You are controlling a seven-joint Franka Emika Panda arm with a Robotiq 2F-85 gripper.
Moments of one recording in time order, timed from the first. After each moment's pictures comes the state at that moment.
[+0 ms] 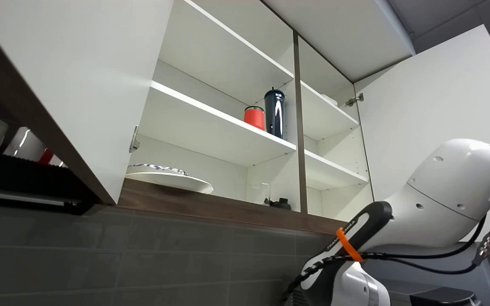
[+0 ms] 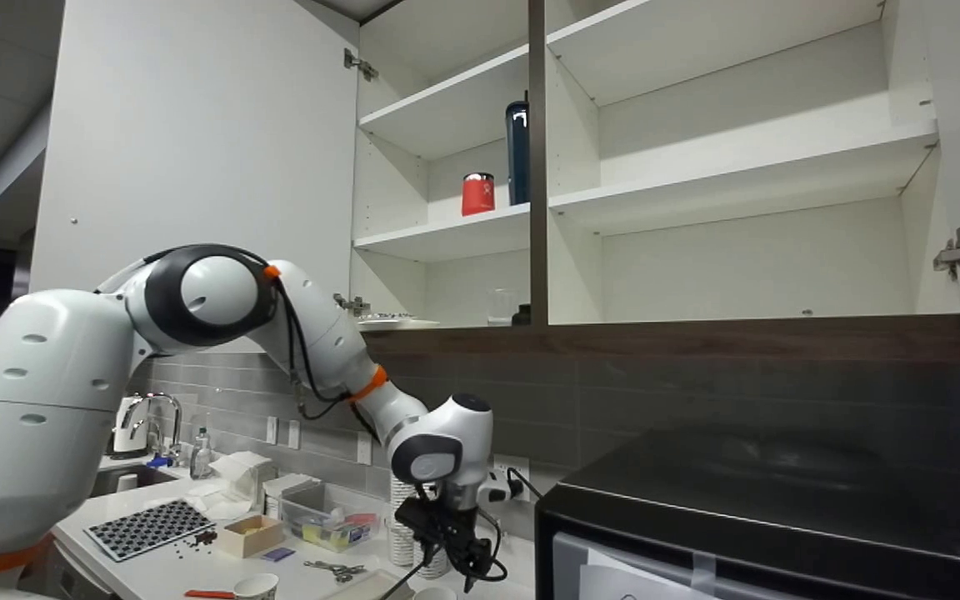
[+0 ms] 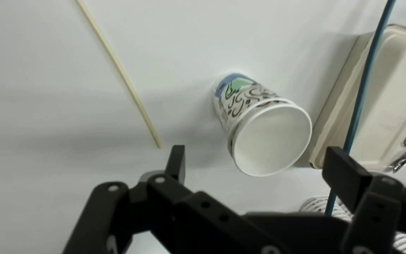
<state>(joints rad) 0.32 0.21 -0.42 -2.13 0.57 2.41 -0.61</state>
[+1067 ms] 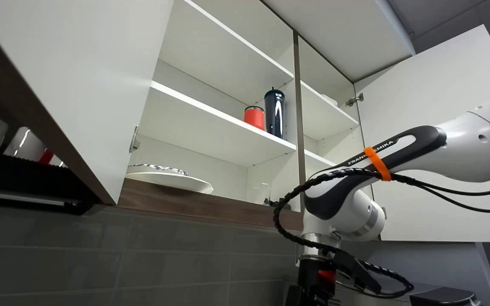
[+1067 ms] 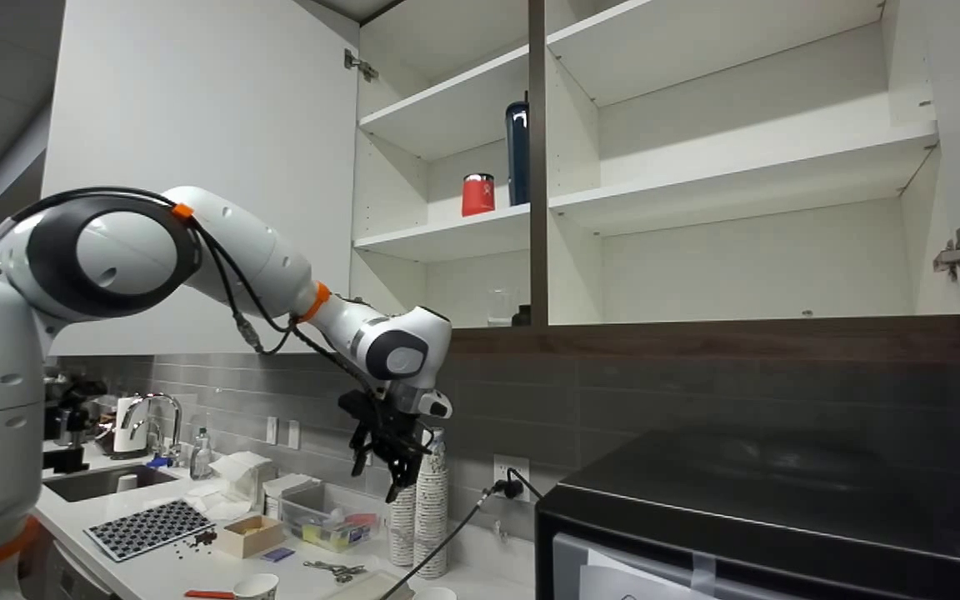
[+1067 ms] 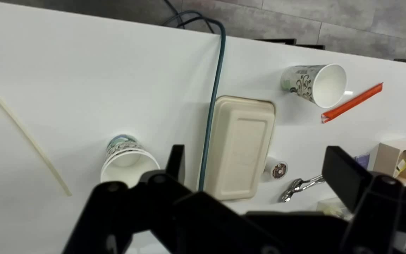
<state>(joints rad) 0.08 -0.09 -0.05 -2.06 0.38 1.91 -0.22</state>
